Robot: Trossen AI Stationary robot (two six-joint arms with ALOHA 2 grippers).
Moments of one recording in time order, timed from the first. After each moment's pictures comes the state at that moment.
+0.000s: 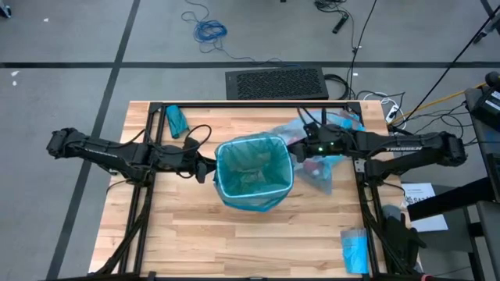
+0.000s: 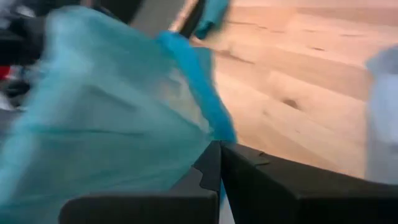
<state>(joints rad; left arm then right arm) -0.14 0.90 0.67 -0.23 -0.26 -0.91 -0.12 1.02 0.73 -0.13 0.06 0.94</state>
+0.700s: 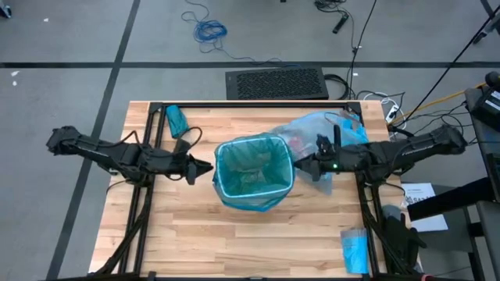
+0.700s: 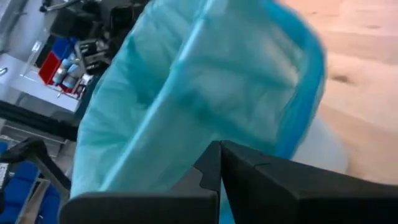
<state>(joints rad) -0.24 0.80 0.67 -0.31 -0.36 -0.99 0.24 0.89 0.73 -0.20 0.34 1.07</state>
